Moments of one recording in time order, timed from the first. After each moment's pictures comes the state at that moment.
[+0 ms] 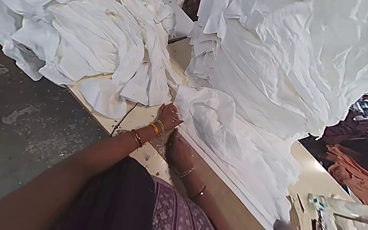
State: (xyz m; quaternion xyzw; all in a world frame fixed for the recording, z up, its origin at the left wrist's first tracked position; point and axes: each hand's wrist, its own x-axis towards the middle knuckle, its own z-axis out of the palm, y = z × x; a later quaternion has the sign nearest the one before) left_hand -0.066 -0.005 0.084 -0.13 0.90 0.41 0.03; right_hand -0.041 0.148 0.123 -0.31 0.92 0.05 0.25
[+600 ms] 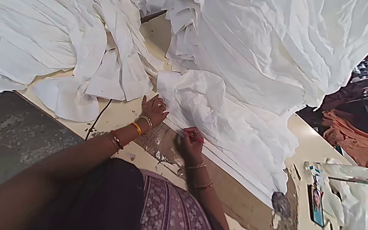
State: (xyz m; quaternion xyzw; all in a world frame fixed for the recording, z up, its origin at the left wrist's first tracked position) left_hand -0.072 0.012 0.079 -0.12 0.94 0.32 0.02; right_hand -0.098 0.234 0.061 -0.29 0.74 -0.61 0.00
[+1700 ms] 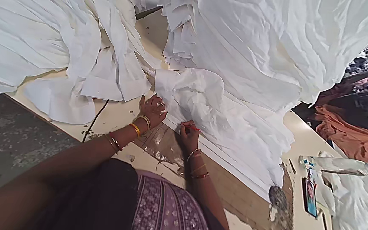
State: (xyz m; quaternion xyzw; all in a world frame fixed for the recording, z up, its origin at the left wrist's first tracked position) left_hand -0.071 0.010 0.078 -0.11 0.94 0.31 0.02; right_hand -0.115 0.215 0.056 -0.29 0.83 -0.47 -0.05
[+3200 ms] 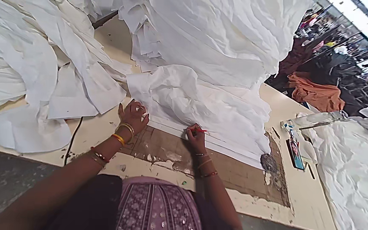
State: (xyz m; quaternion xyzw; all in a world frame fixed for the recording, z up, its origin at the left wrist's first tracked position) left_hand -0.073 0.012 0.066 -0.11 0.96 0.26 0.01; right_hand -0.116 0.299 0.050 -0.21 0.81 -0.54 -0.08
